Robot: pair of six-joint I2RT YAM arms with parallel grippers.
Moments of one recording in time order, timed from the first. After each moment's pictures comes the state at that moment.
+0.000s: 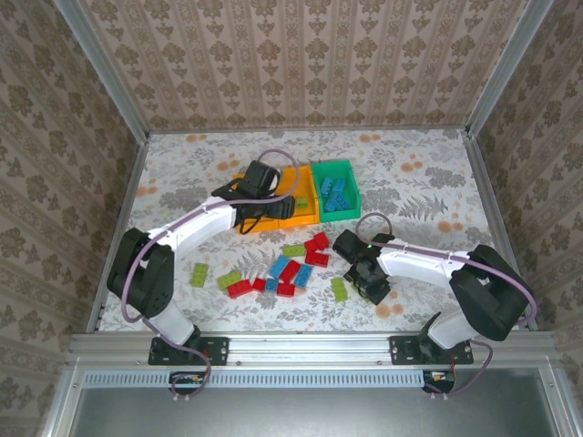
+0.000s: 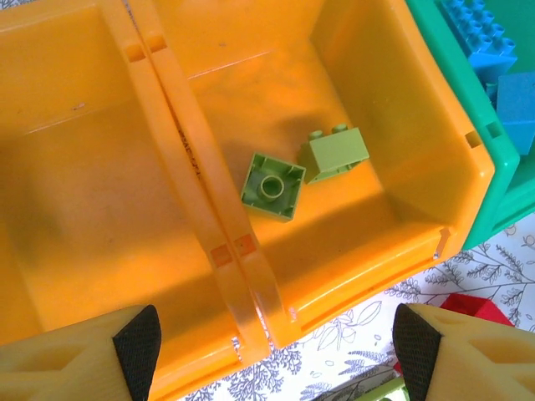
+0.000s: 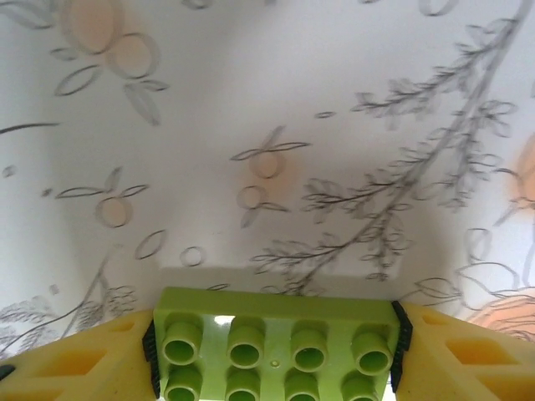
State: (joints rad) left arm -0.62 1.62 1.16 -0.44 -0.03 -0.32; right arm 0.73 1.49 0.76 -0.80 0.07 1.55
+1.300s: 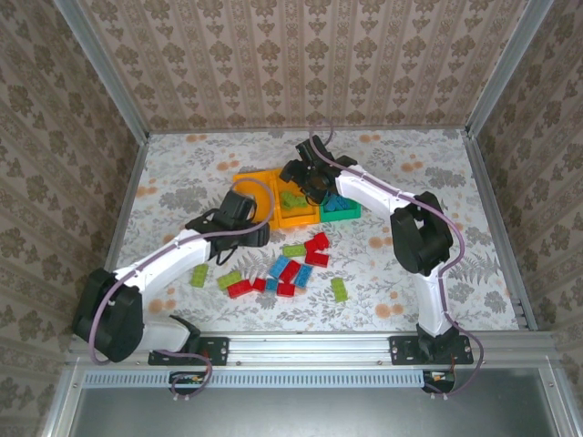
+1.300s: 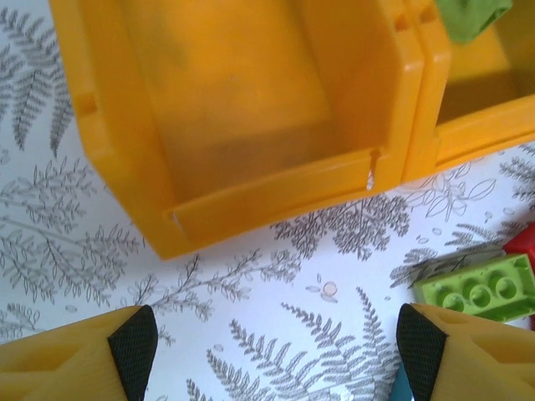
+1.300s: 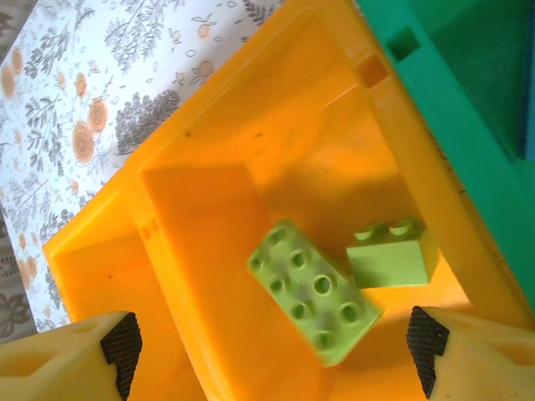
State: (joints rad) left arm -0.60 1.32 0.82 -0.48 -0.12 -0.38; right arm 0.56 2.08 1.72 -0.53 -0.05 1.07
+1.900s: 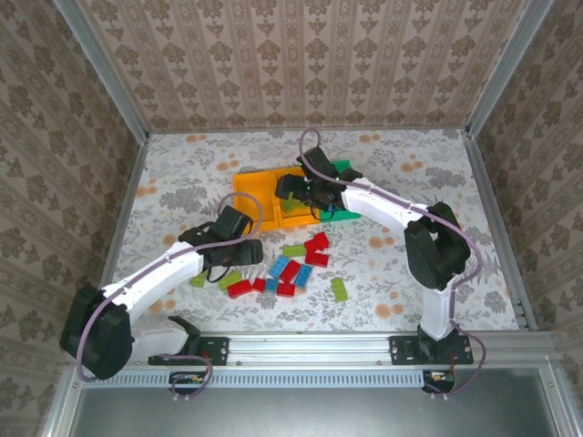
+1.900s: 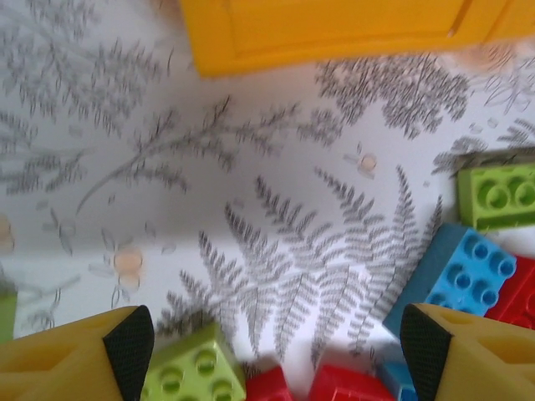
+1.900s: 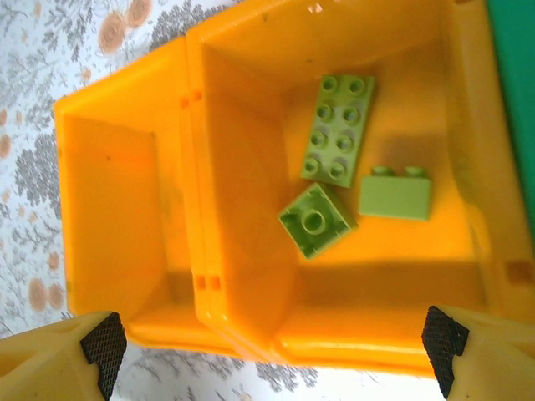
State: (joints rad) left arm -0.64 1.20 0.75 -0.70 -0.08 -0.61; right arm 0.61 1.90 1.49 -0.45 -0.05 0.77
